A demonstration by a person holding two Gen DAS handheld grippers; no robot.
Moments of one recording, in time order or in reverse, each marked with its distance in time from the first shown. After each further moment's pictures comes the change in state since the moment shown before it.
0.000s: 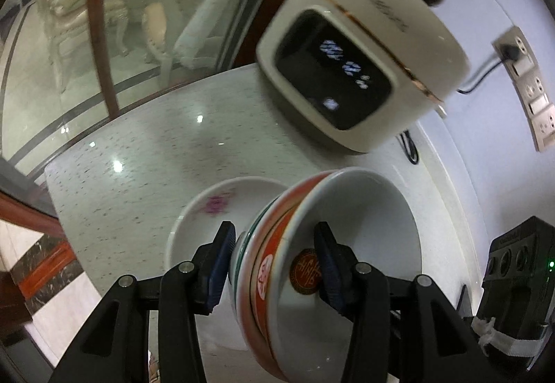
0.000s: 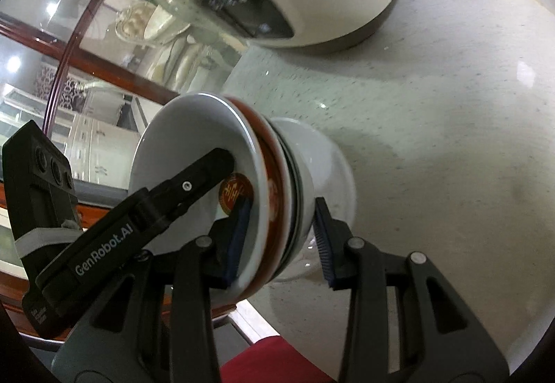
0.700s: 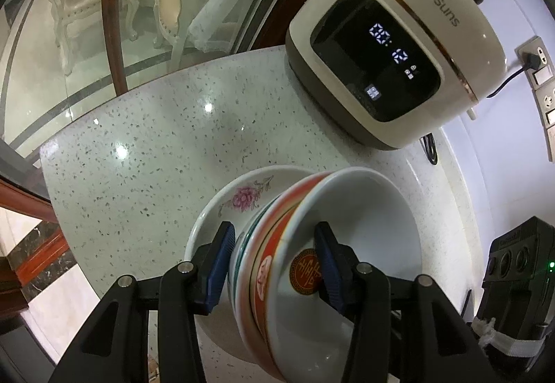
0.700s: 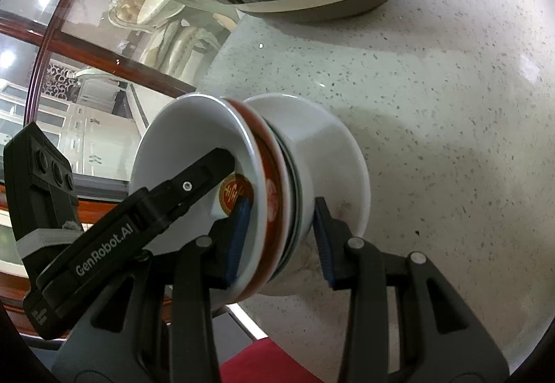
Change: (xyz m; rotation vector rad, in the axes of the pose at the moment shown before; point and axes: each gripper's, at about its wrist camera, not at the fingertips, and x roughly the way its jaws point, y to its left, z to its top) left arm 0.017 0.025 0.001 -0.031 0.039 0.012; right arm 0.036 0.002 0.010 0.006 0.053 -0.010
